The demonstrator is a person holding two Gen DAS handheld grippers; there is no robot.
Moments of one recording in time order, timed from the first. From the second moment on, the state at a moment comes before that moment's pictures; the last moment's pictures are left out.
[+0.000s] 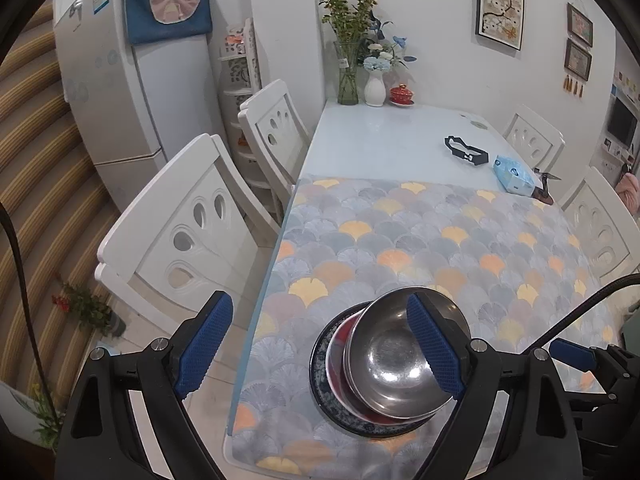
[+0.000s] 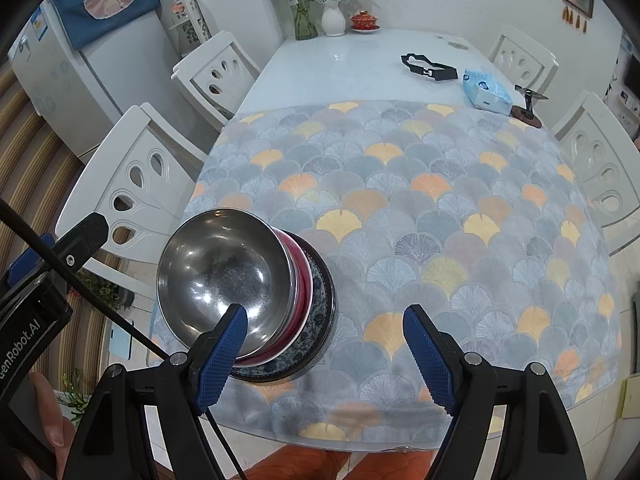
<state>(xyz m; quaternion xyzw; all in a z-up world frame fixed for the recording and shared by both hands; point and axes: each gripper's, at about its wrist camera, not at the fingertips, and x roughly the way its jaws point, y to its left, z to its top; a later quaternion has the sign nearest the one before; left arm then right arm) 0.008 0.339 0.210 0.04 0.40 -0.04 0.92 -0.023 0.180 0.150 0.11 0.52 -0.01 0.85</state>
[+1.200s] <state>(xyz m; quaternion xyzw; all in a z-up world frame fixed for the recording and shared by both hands) 0.016 0.330 0.200 0.06 0.41 -0.04 0.91 -0.022 0.178 0.146 0.11 0.53 -0.01 0.84</state>
